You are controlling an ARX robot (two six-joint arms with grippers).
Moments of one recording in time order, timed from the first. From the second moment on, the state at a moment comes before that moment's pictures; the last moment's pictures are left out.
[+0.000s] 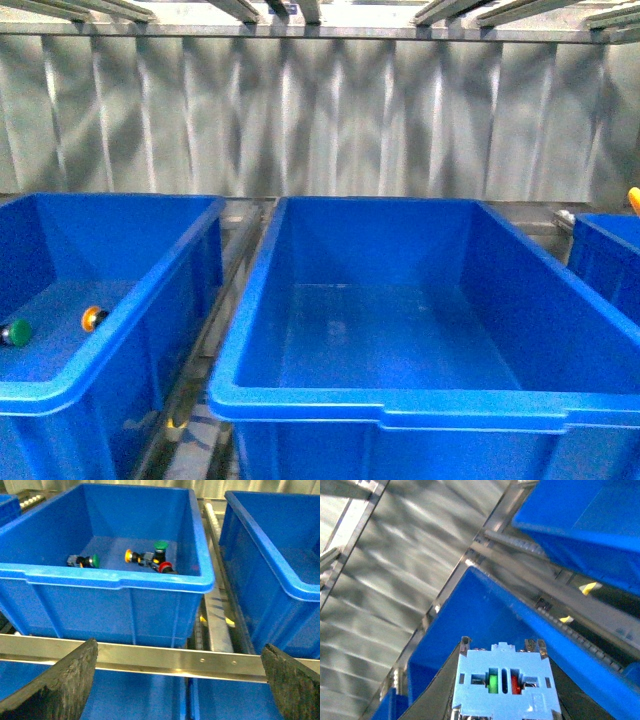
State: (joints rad) left arm 0.00 0.01 0.02 0.00 0.00 -0.01; right arm 0.18 1.13 0.75 0.39 0.61 0.96
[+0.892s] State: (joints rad) left arm 0.00 0.01 0.02 0.00 0.00 -0.01; right arm -0.23 1.84 1.44 -0.05 0.39 0.26
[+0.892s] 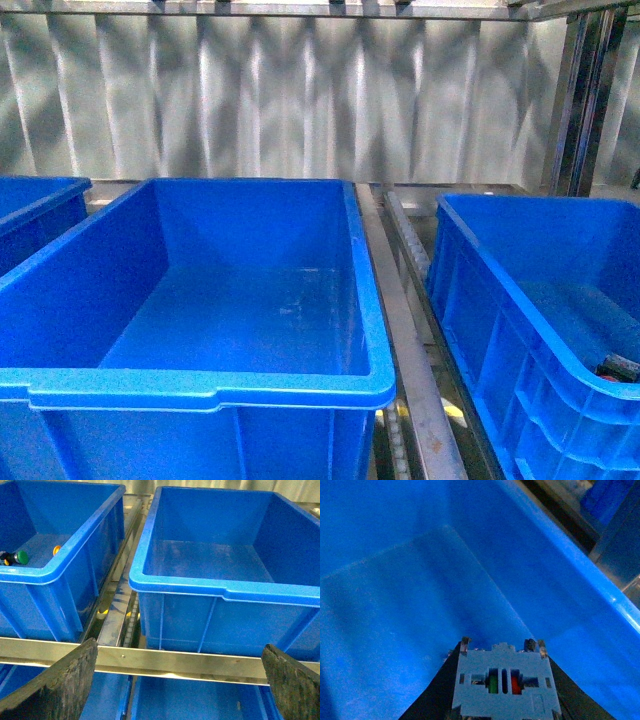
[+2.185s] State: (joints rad) left arm 0.00 0.01 0.02 0.00 0.00 -0.01; right arm -0.16 1.75 1.38 -0.17 0.36 0.29
